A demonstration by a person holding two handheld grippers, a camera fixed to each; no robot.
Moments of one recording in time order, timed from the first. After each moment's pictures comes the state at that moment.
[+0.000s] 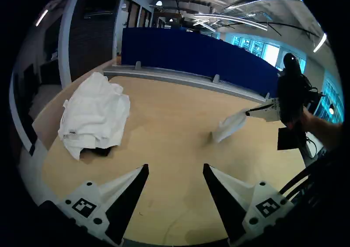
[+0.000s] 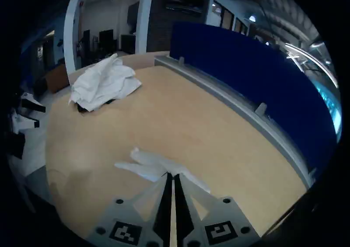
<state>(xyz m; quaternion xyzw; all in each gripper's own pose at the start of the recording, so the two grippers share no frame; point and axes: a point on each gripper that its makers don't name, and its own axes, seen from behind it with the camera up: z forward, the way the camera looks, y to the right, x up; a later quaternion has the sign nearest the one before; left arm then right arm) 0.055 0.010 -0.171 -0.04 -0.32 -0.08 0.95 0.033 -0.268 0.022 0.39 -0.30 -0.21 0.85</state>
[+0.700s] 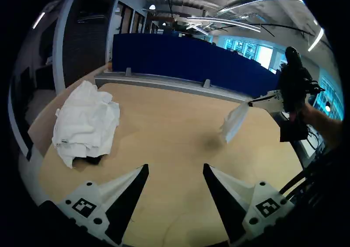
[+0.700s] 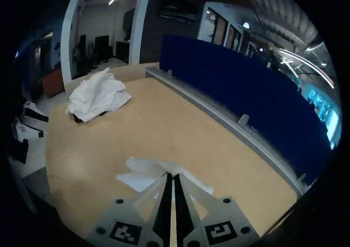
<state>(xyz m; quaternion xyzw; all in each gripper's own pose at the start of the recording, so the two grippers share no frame) 0.072 0.038 -0.159 -0.07 -0.30 -0.07 0.95 0.089 -0.226 0.042 0.37 -0.28 -0.21 0.86</state>
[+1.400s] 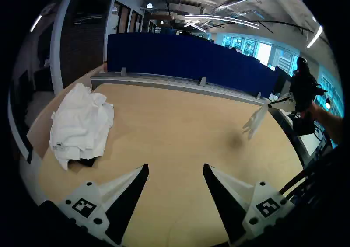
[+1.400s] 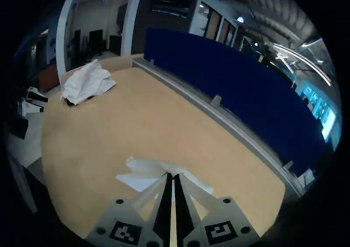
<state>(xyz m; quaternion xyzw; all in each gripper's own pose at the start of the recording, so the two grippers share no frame) 0.074 0.064 -0.148 -0.07 -0.31 -0.06 0.95 0.094 -0.068 0.058 0.34 -0.30 -0.22 0.86</state>
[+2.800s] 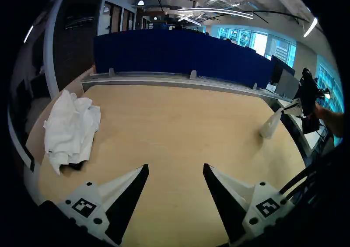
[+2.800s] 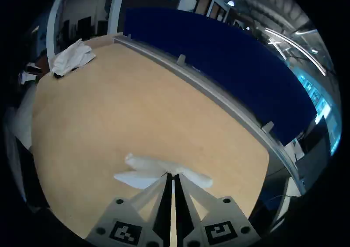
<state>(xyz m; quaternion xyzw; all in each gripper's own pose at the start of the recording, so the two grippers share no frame) 0.073 0.129 -0.132 -0.08 -0.33 -0.03 0.94 0.045 0.143 0.055 0.29 -0.37 -0.25 0.85</state>
